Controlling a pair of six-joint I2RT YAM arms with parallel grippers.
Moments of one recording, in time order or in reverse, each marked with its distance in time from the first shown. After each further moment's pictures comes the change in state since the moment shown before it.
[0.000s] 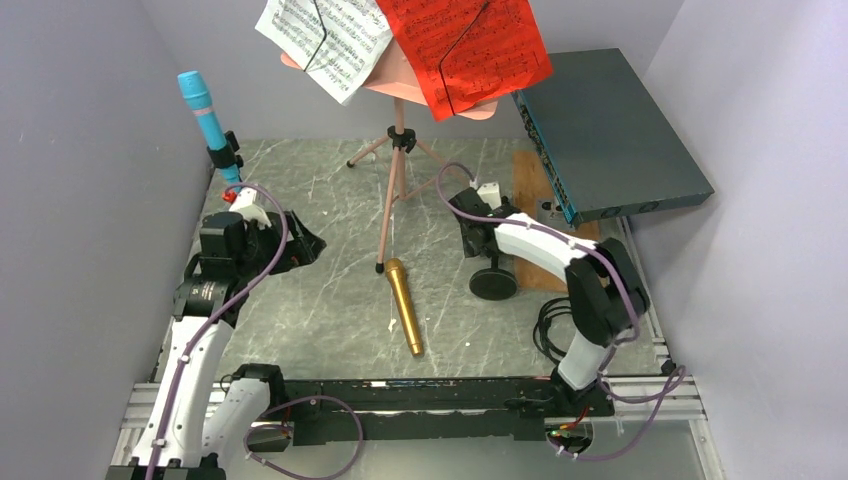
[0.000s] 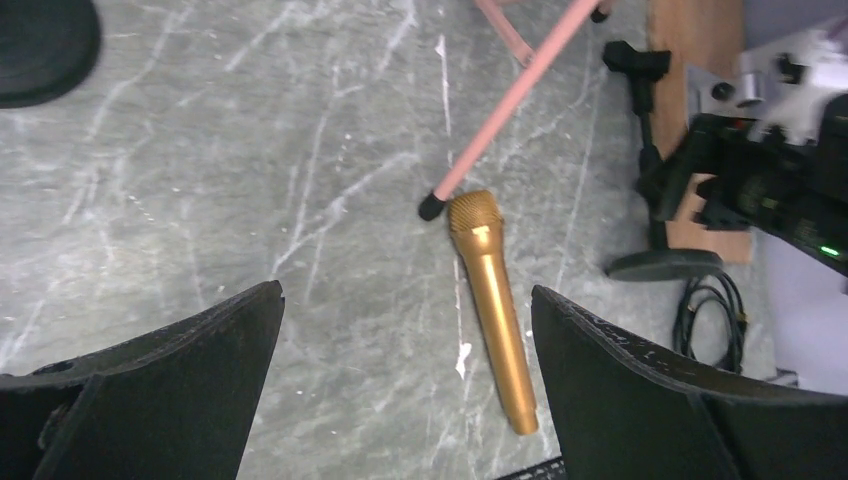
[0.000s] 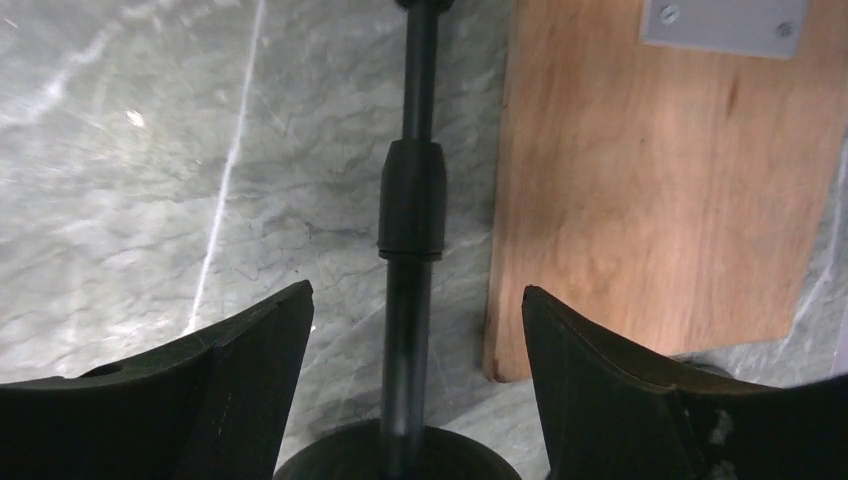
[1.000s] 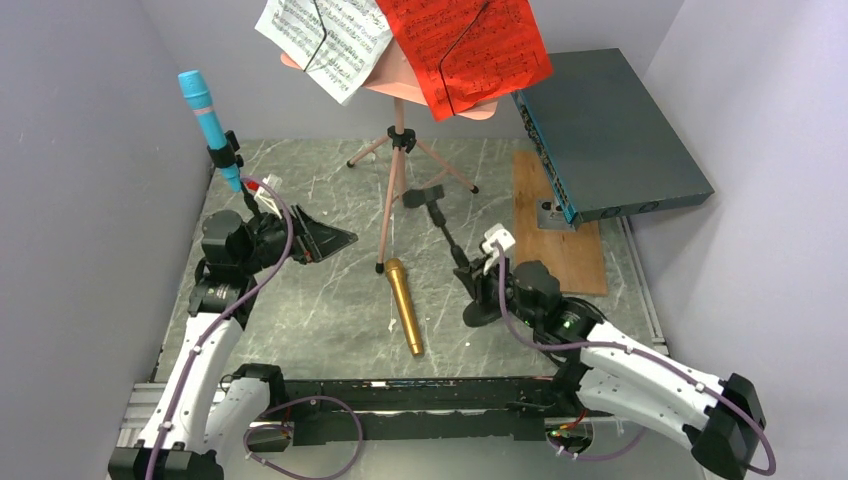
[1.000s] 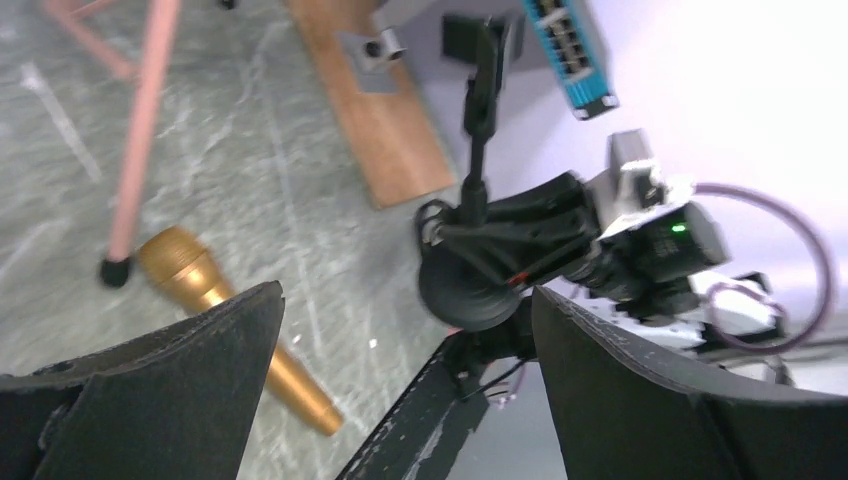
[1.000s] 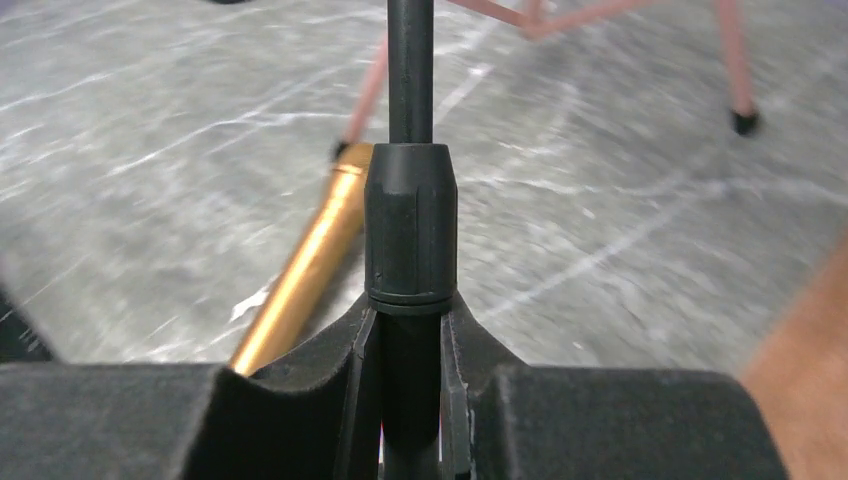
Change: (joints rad) left arm -0.024 0.017 -0.107 0.452 0.550 -0.286; right arm 0.246 -0.843 -0.616 0.625 -0.382 -0.307
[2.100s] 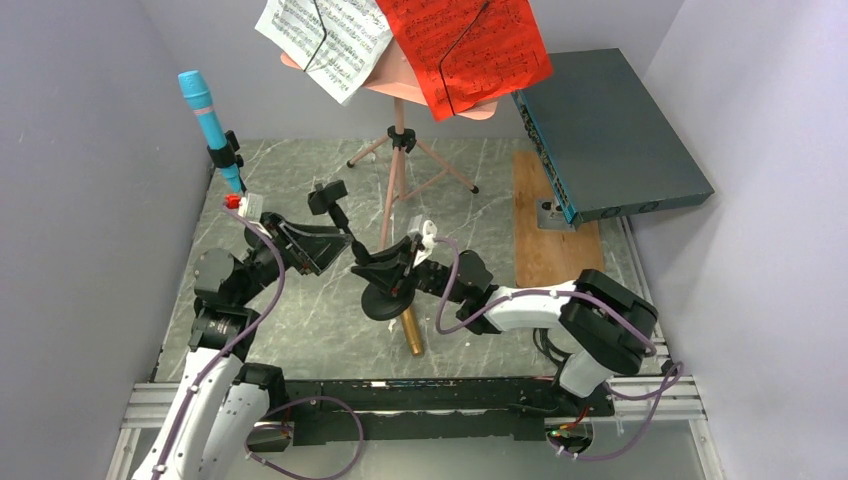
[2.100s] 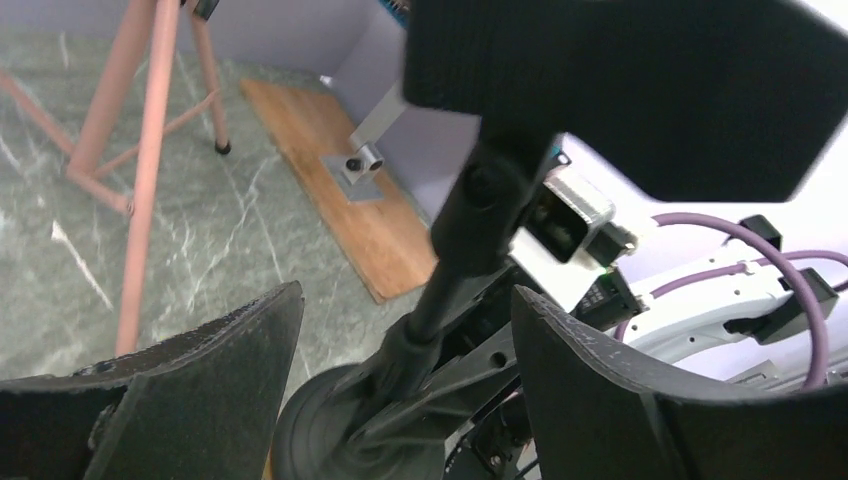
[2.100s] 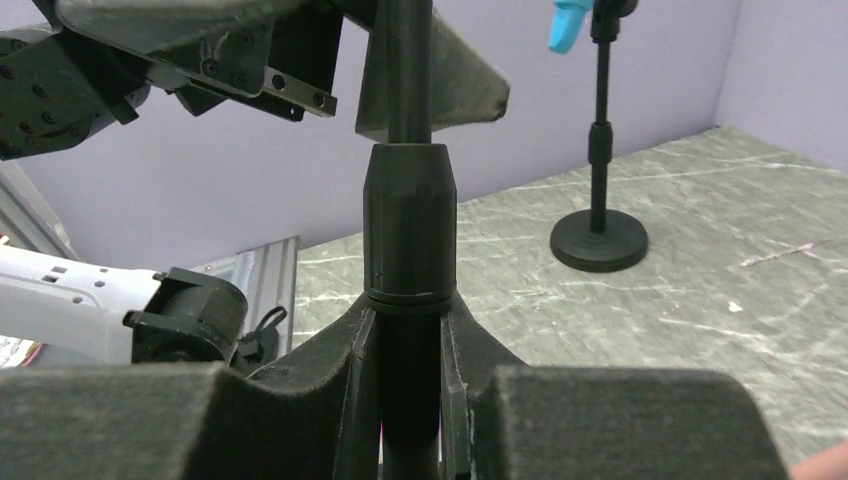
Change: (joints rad) left arm -0.085 -0.210 -0.175 0.314 -0.170 -0.110; right arm 0.157 0.727 0.113 1.199 -0.496 0.168
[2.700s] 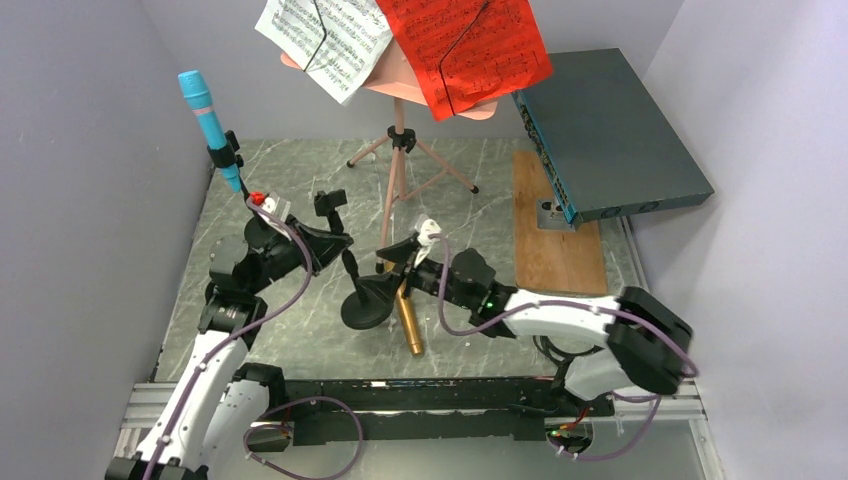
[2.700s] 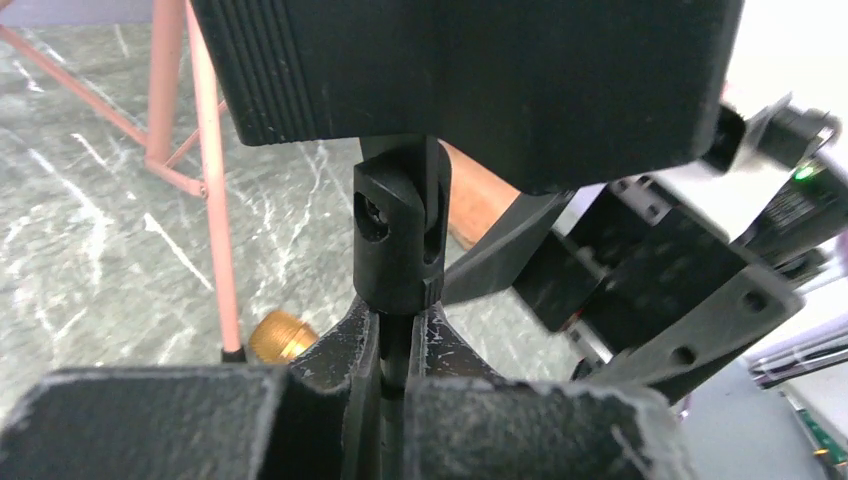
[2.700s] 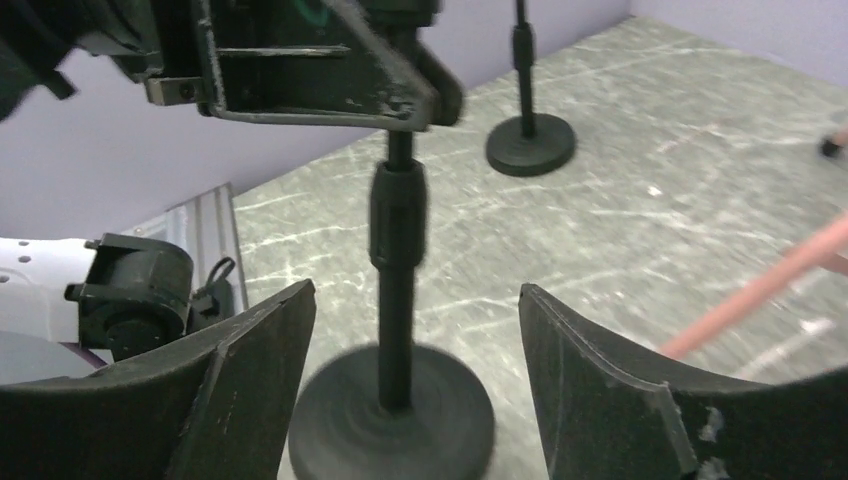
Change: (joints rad) left arm -0.003 0.124 -0.044 0.103 0.087 0.265; right arm 0.039 -0.112 0.029 -0.338 0.141 -0.055
